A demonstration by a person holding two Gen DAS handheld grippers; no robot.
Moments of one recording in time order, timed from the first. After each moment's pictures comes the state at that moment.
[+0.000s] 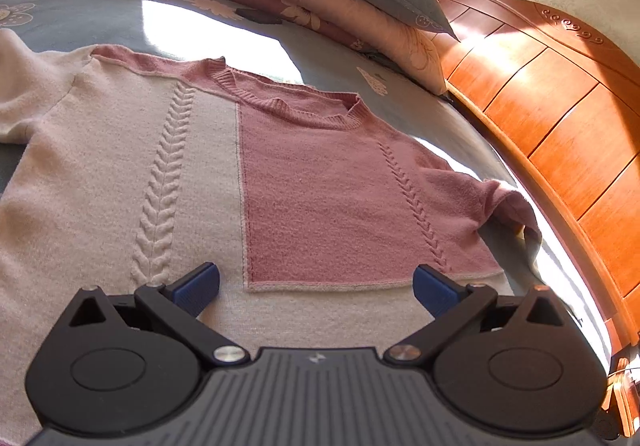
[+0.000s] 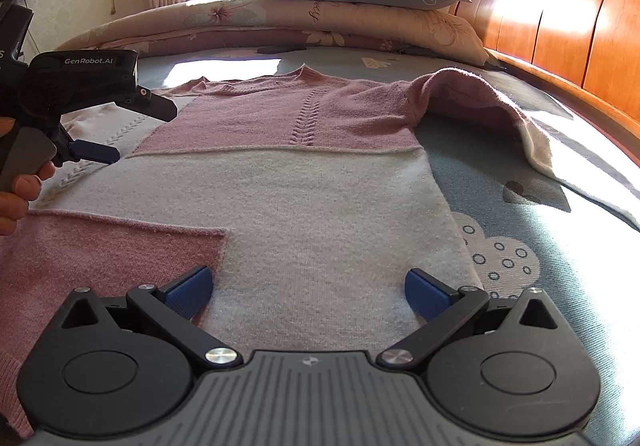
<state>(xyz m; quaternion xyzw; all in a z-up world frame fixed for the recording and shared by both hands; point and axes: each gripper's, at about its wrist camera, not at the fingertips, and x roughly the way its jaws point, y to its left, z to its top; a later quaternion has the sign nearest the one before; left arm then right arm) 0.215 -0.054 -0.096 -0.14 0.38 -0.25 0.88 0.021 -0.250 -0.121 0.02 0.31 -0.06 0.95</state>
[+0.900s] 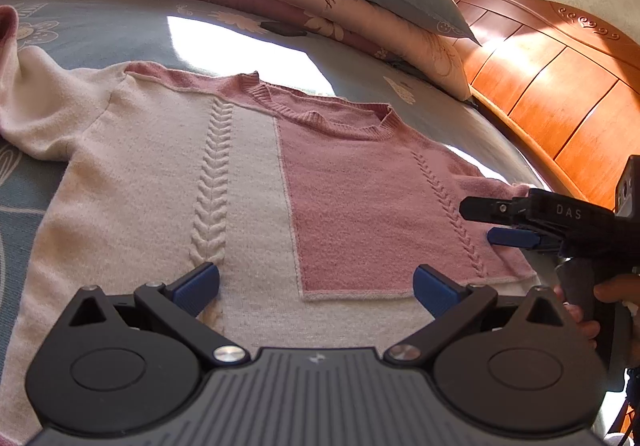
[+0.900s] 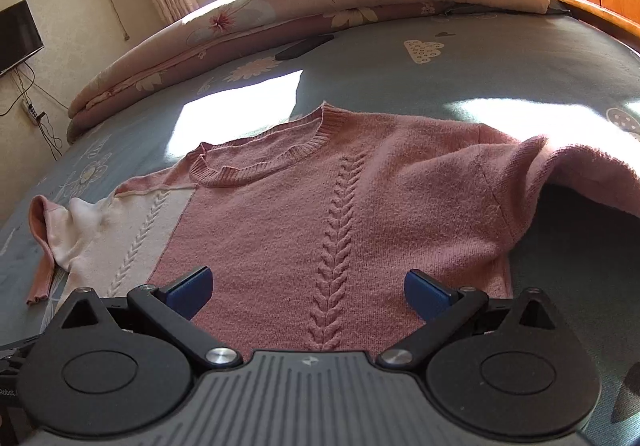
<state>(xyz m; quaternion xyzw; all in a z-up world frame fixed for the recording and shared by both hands) 0.218 -0.040 -0.097 -0.12 0.37 -0.21 0.90 0.218 -0.315 -0.083 0.16 0.37 0.04 0.92</state>
